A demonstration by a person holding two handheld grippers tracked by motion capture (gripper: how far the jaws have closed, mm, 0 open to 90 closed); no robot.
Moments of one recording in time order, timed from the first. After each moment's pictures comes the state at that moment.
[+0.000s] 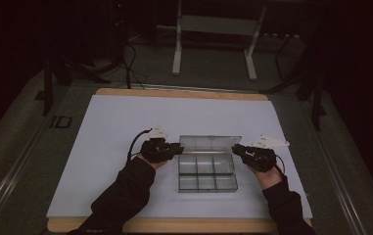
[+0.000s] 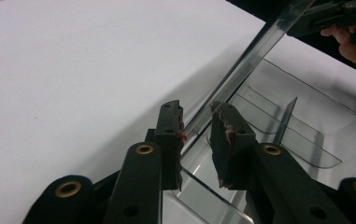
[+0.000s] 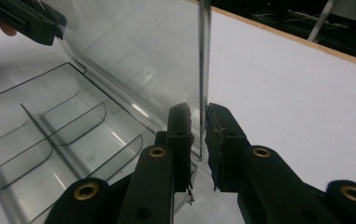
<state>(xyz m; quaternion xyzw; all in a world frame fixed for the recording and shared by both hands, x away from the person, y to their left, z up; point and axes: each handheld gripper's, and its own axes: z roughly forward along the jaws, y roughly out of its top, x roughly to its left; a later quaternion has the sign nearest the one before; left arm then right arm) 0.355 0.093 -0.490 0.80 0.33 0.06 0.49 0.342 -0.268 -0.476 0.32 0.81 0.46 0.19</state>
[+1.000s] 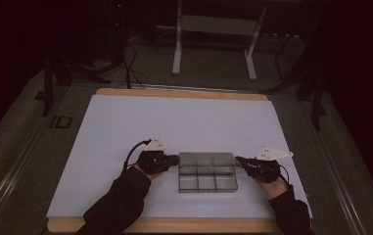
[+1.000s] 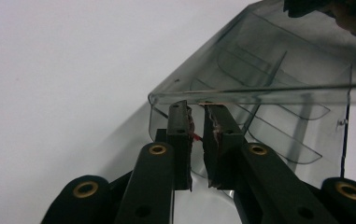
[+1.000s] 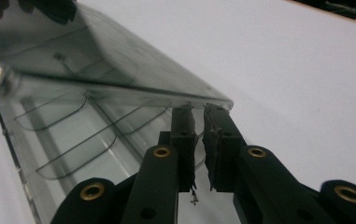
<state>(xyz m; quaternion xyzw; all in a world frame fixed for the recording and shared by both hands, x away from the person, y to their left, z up) 0.327 0.096 -0.502 0.83 0.32 0.06 0.46 0.323 -0.287 -0.498 0.29 0.83 0.46 0.15</state>
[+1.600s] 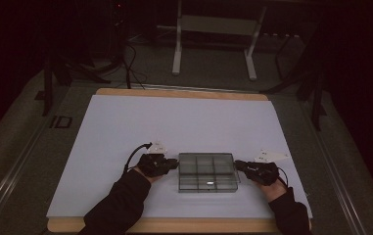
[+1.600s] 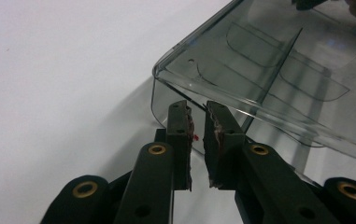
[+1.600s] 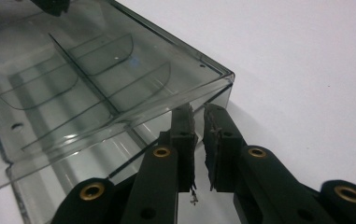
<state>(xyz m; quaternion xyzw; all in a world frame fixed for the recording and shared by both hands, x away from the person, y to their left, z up) 0.326 0.095 -0.515 0.84 0.33 0.06 0.44 0.323 -0.289 -0.514 0.30 0.84 0.44 0.14</state>
